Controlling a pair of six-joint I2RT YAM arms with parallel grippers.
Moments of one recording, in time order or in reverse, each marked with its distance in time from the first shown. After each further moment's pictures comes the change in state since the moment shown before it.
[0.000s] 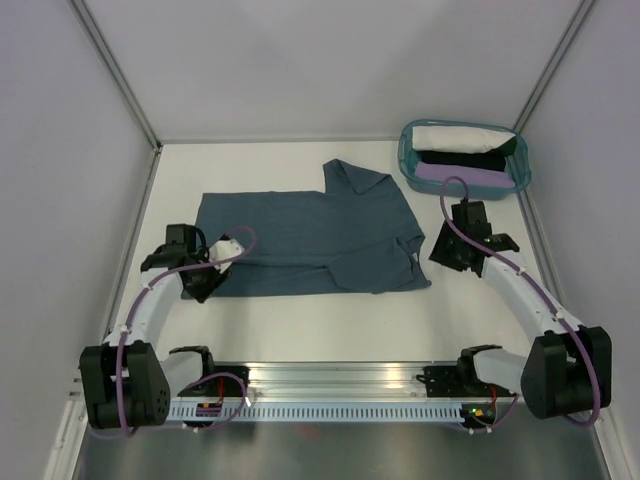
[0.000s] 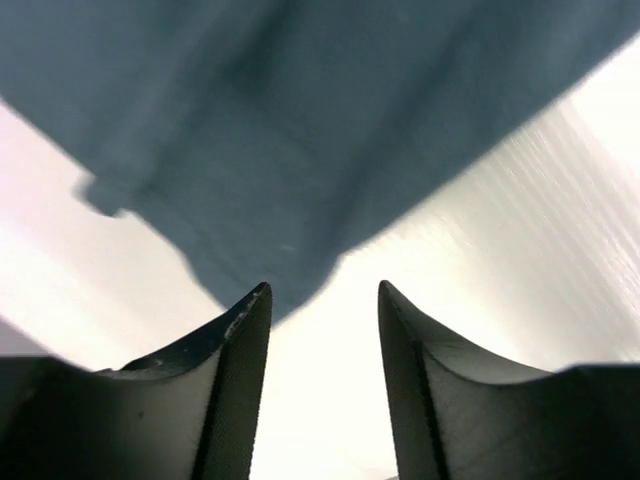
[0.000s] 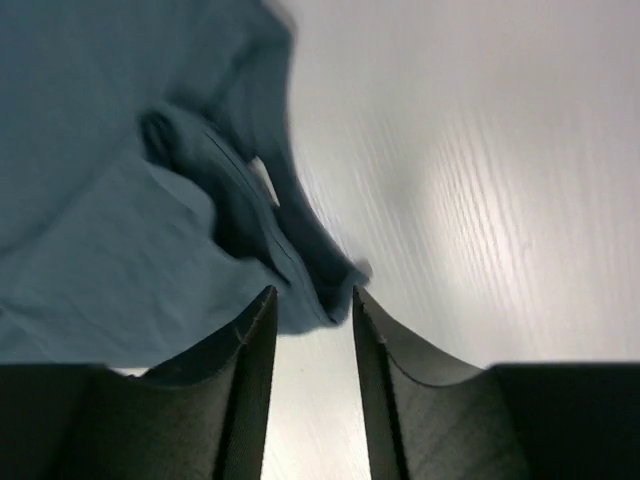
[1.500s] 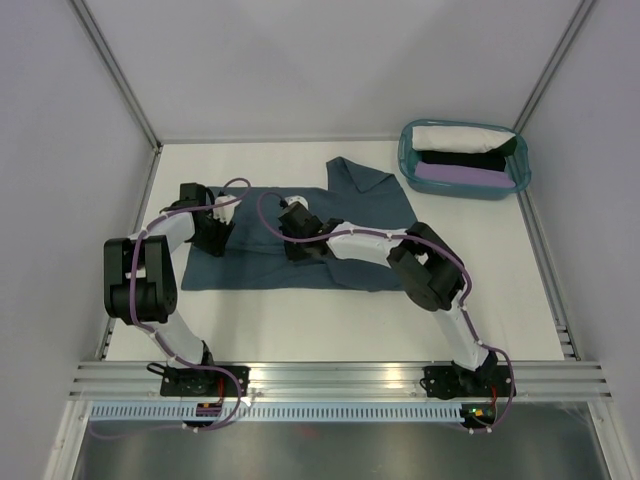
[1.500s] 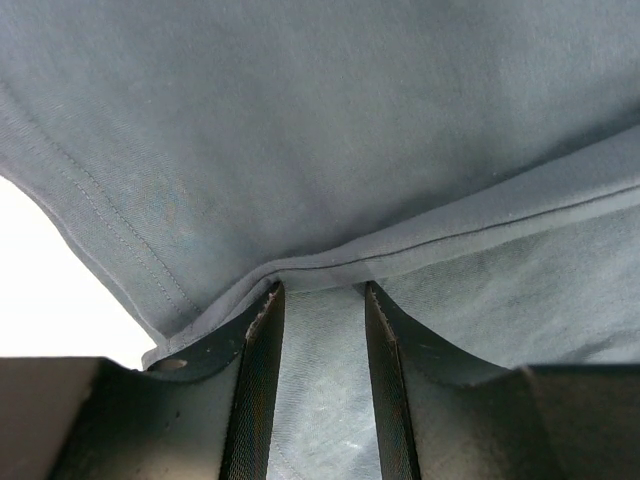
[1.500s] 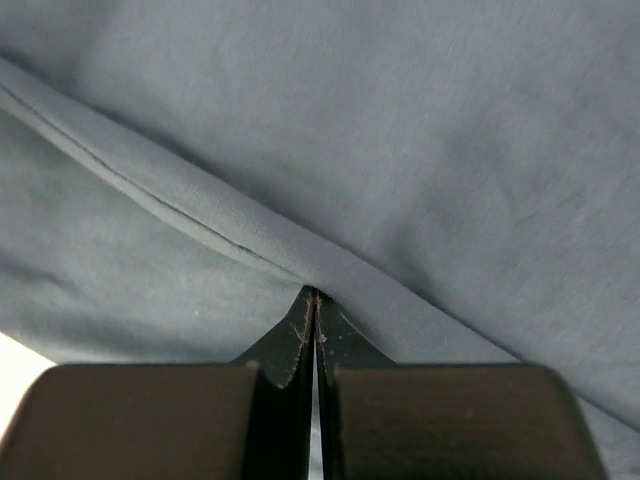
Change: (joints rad) left arm 0.000 0.603 0.381 0.248 0.029 -0.309; right arm 0.741 0.985 0.786 0.347 0.044 -0.009
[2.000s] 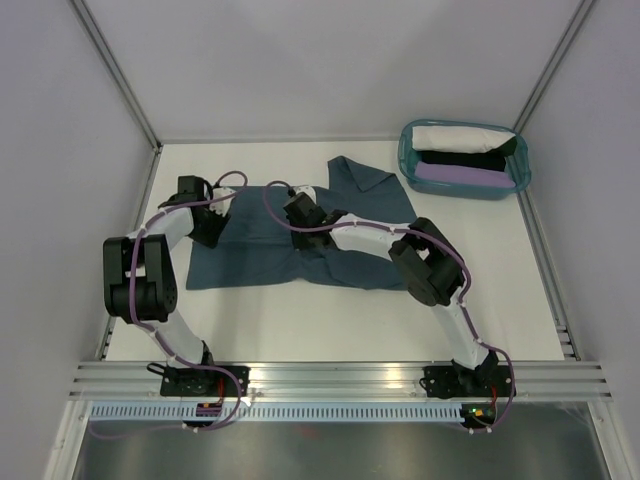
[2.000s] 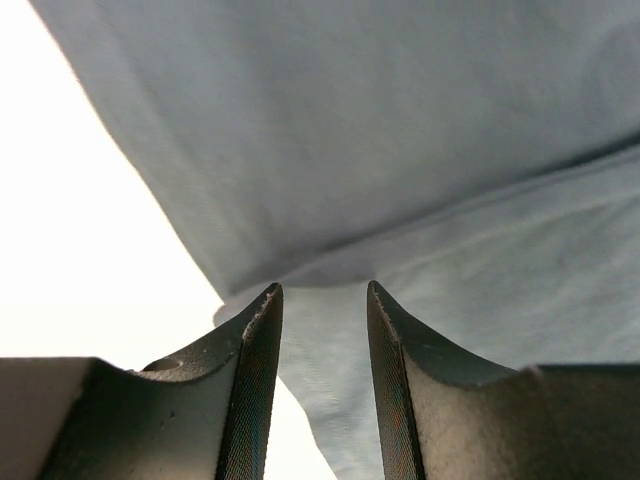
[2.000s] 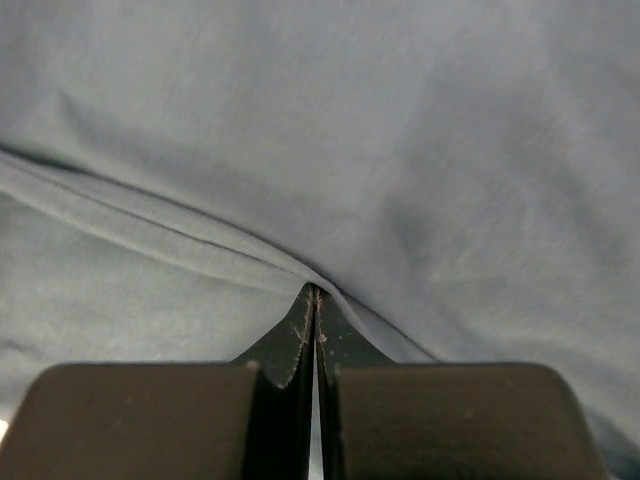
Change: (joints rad) left arm 0.000 0.004 0.043 0.022 -0.100 -0.002; right arm -0.046 0.027 0.057 -0.026 0.091 -0.024
